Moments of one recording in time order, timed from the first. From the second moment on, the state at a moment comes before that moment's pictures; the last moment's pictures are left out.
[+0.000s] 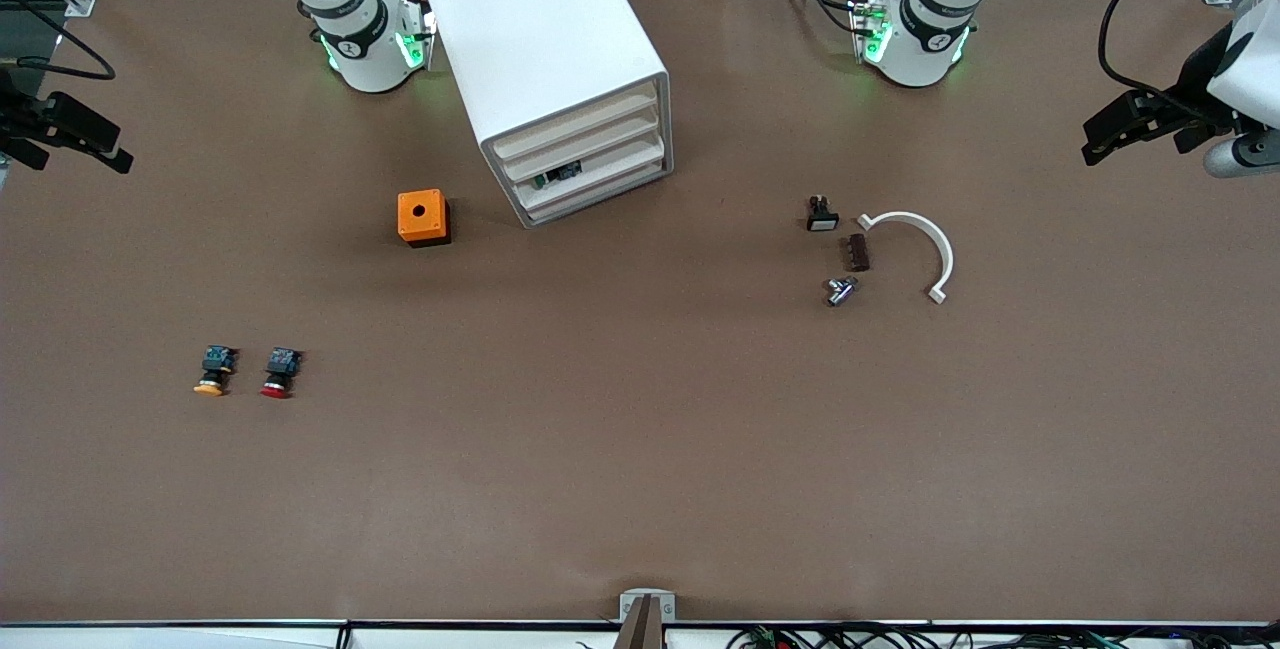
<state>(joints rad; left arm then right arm) 0.00 -0.08 -0.08 -1.62 0.03 1.48 -0.18 -0.05 -0.15 -0.06 -1.72 0.03 1.59 -0.03</state>
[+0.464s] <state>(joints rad) 0.00 -0.06 -0.08 -1.61 0.03 1.48 -0.18 -0.05 -0.15 -0.06 -1.72 0.03 1.59 -0.03</state>
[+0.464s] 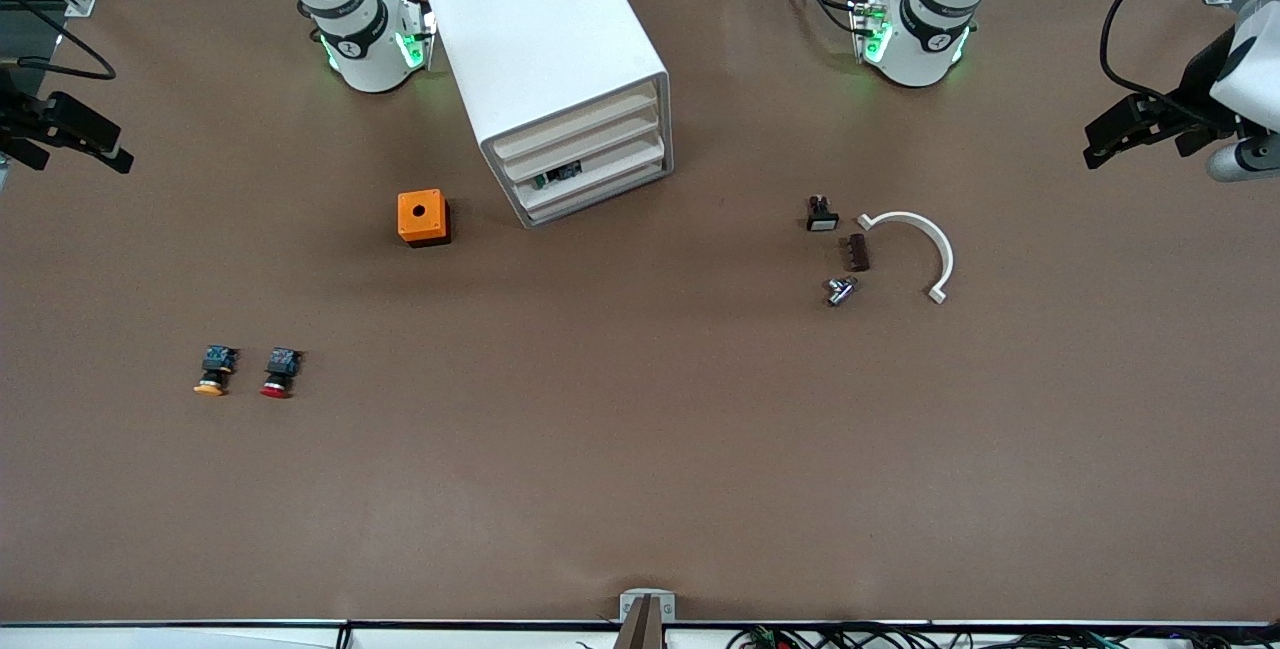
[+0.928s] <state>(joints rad) -0.03 0.14 -0.19 -1.62 0.02 1.49 -0.55 -0.05 -0.15 -0.06 -1.72 0.03 1.59 -0.03</state>
